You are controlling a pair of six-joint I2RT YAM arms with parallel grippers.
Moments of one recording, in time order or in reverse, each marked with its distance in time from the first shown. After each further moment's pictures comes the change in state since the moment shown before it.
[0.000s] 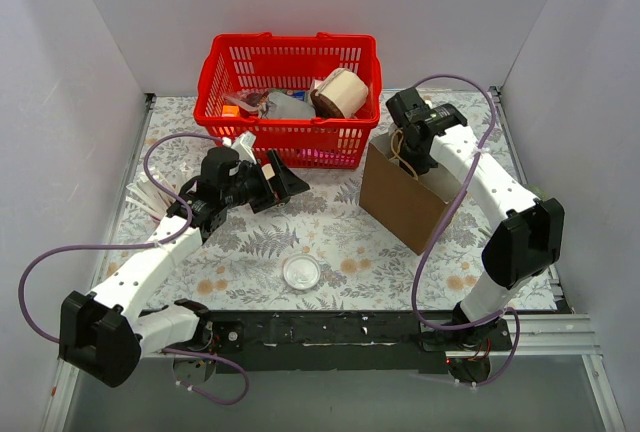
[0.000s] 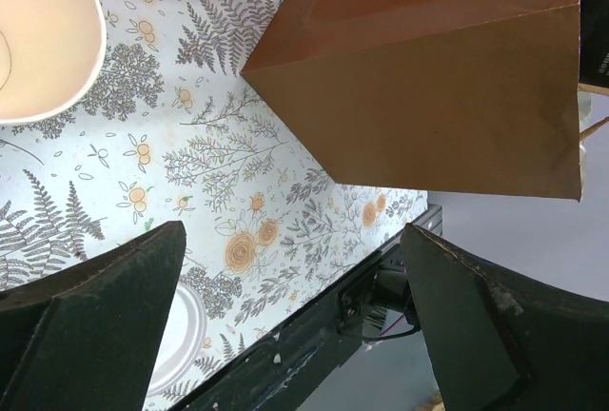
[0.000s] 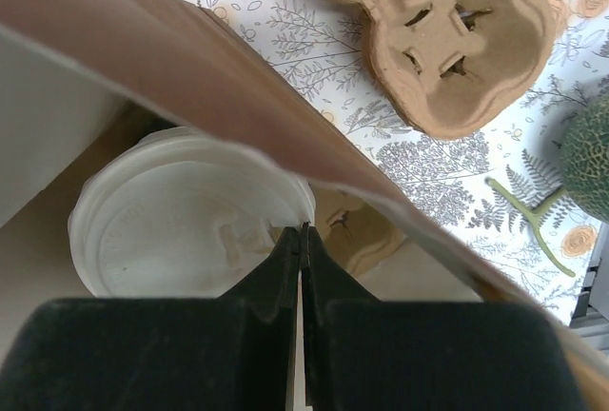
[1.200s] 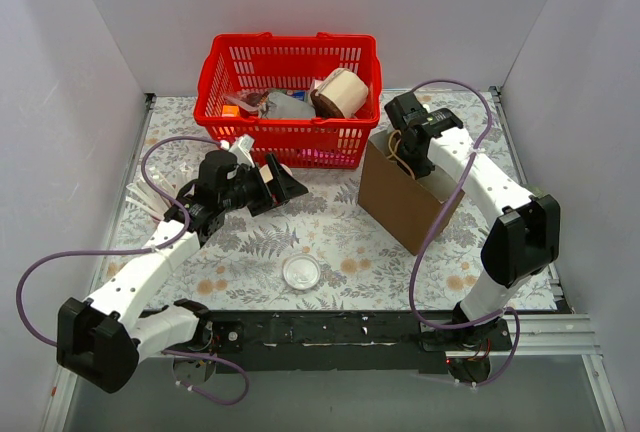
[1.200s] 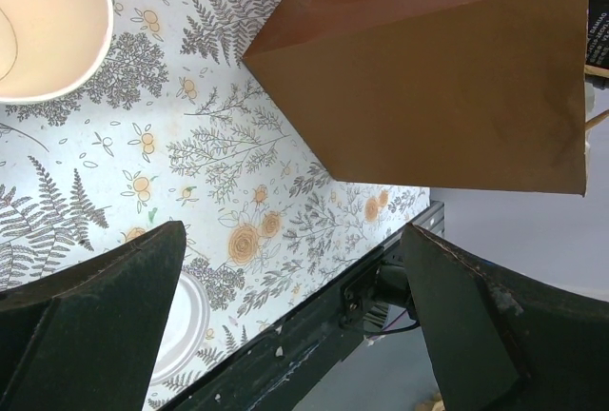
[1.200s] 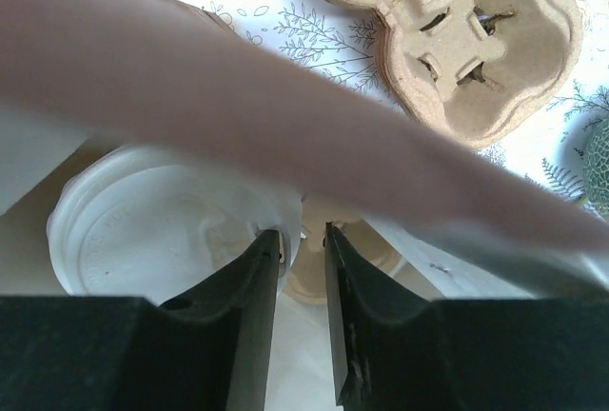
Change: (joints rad) left arm 0.000 -0.030 -0.019 -0.020 -0.003 0.002; right arm 0.000 0.010 -0.063 0.068 -0.018 0.011
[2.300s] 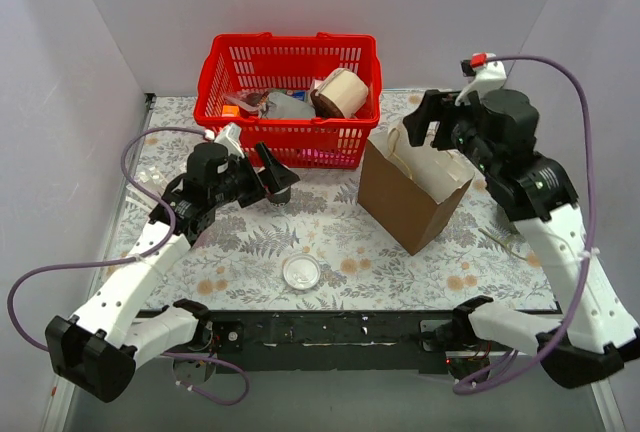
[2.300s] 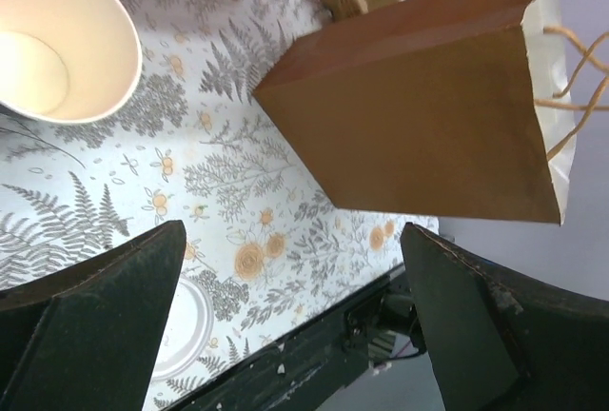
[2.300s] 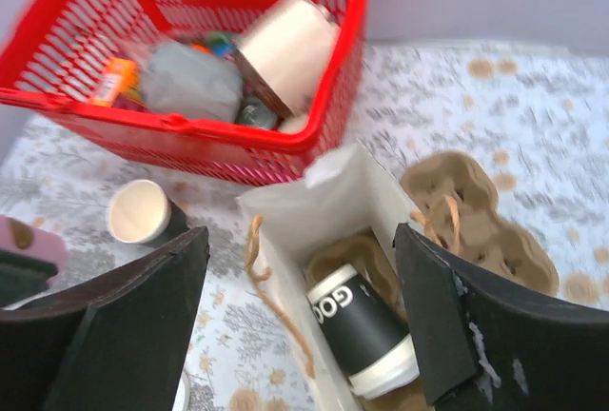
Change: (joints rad) left arm 0.000 -0.051 0.098 -0.122 -0.089 0.019; right arm 0.005 -0.512 0.001 0.347 -0.173 -0.133
